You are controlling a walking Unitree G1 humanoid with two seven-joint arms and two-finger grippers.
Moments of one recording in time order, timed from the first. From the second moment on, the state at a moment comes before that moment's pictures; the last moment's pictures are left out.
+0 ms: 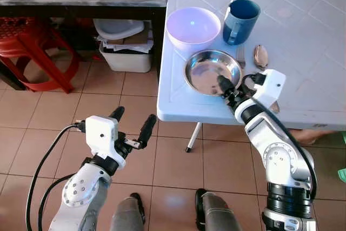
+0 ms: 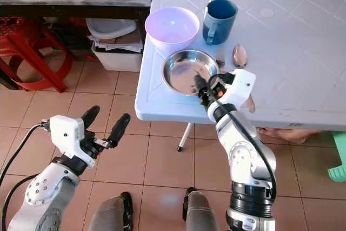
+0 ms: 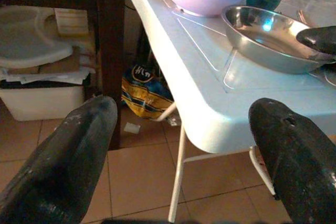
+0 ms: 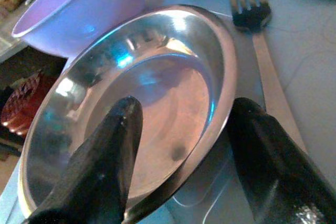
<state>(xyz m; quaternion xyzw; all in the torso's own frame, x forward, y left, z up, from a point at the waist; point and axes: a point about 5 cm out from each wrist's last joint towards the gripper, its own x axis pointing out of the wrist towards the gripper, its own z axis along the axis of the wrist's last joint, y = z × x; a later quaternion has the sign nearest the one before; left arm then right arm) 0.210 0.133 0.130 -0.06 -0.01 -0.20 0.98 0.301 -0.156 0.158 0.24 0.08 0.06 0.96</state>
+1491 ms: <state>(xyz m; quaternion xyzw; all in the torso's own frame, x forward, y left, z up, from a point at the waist) 0.221 0.146 0.122 -0.04 0.00 -0.14 0.99 0.308 -0.163 0.159 0.36 0.12 0.00 0.92</state>
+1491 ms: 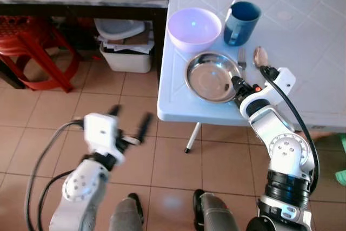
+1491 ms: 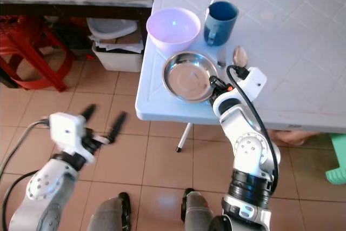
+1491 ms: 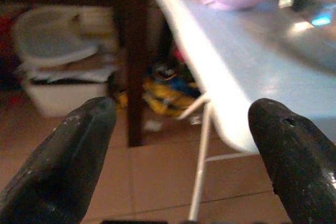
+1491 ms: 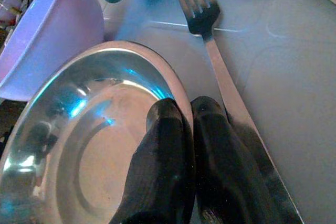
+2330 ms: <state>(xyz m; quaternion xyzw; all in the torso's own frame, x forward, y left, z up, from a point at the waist) 0.246 0.141 0.121 -0.03 -0.03 -0.06 1.00 0.295 -0.150 0.151 0.31 0.10 0.05 0.94</state>
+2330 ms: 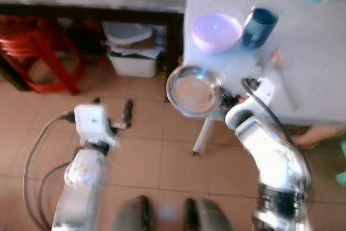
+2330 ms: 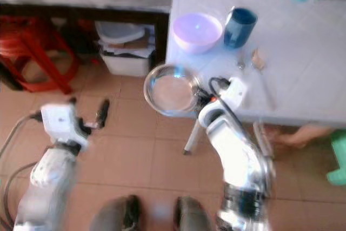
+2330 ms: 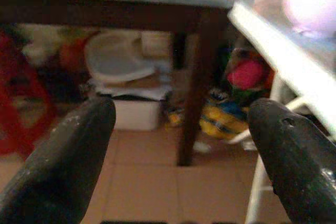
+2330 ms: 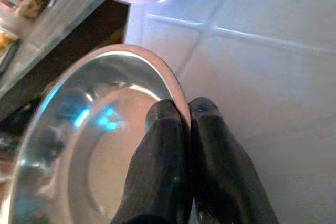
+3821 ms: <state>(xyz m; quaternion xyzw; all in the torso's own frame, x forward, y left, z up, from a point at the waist) 0.278 0.143 0.132 -0.04 -0.07 -0.03 1.00 0.295 -0.134 0.174 0.08 -0.09 0.11 0.99</state>
